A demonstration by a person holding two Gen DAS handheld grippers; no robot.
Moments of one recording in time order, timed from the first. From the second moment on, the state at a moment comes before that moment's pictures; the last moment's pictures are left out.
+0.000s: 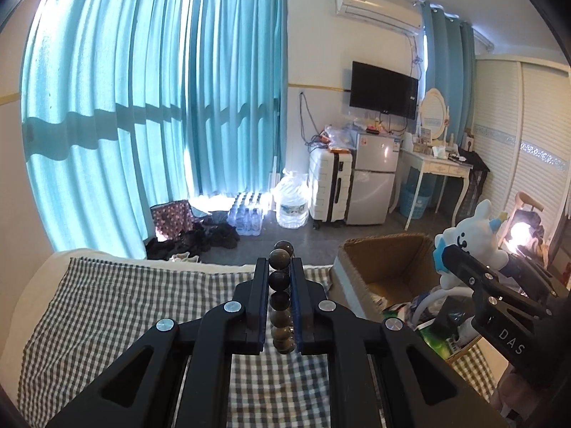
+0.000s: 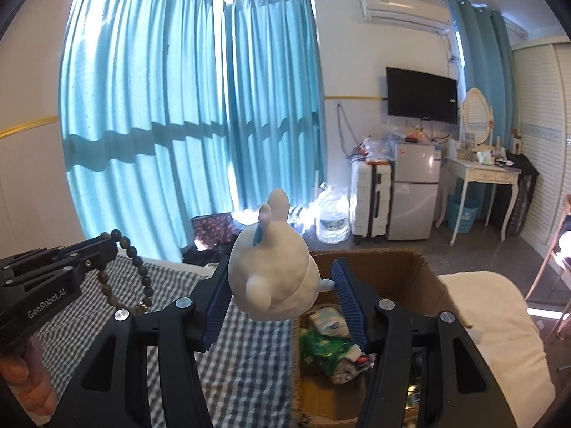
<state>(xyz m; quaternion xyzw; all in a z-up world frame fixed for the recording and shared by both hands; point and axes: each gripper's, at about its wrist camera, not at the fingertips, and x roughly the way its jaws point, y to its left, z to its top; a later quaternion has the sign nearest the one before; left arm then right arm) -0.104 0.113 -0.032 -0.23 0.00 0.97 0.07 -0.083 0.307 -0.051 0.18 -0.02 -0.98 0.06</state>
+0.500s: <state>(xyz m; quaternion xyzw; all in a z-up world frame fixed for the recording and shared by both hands) -0.146 0.205 -0.030 -0.24 0.03 0.96 0.14 -0.098 0.401 -0.061 0.20 -0.04 -0.98 -0.02</state>
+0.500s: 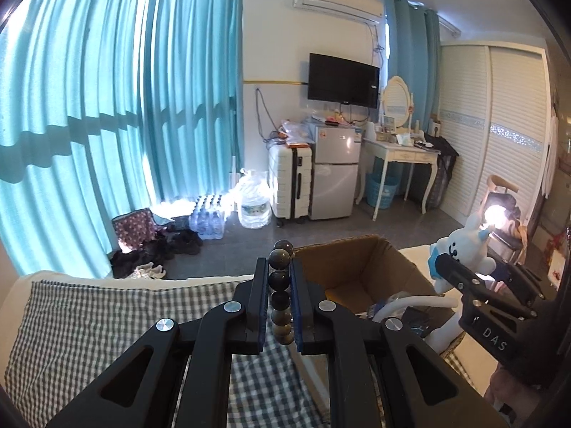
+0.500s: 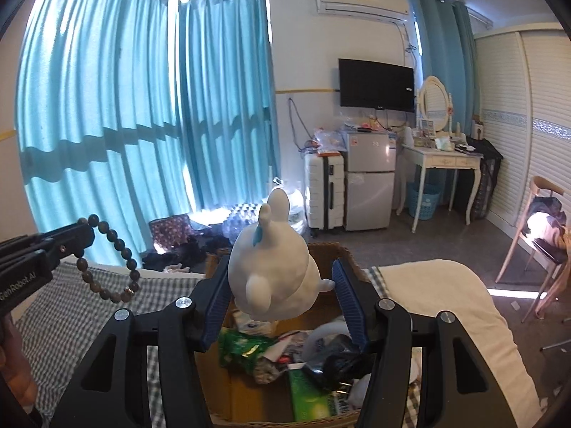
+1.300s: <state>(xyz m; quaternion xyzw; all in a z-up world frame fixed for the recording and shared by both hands) -0.231 0.302 -0.133 -0.35 0.04 0.91 0.22 -0.166 0.459 -0.139 0.29 -0.03 -0.96 -0.06</state>
